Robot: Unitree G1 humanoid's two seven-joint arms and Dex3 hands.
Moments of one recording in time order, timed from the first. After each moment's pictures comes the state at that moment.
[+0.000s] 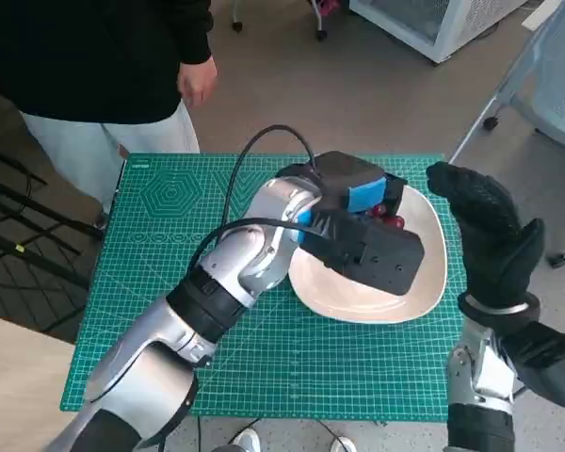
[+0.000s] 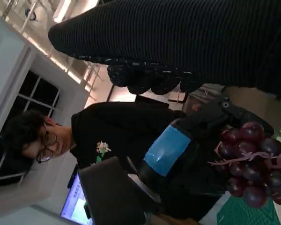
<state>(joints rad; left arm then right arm) -1.17 0.10 -0.57 0.69 0.66 0.11 -0.48 -0.49 -0.14 -0.23 0.45 0.37 -0.71 0.54</state>
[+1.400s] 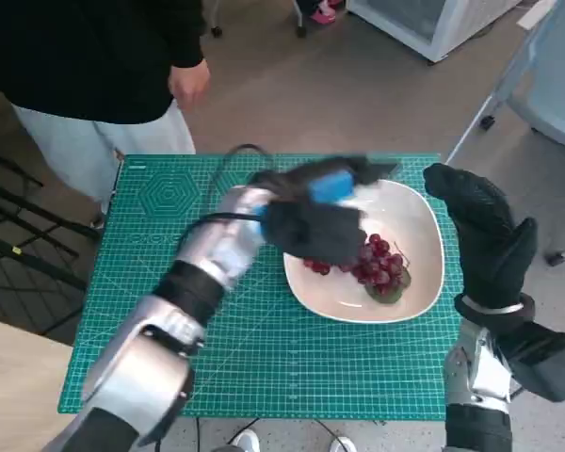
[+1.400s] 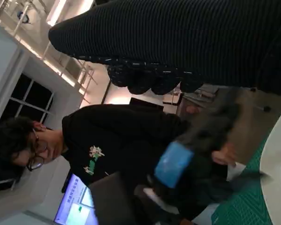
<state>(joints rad) -1.10 0.14 -0.26 1.05 0.34 -0.38 -0.27 -0.50 -0.14 -0.22 0.47 0.35 -0.73 0.52</state>
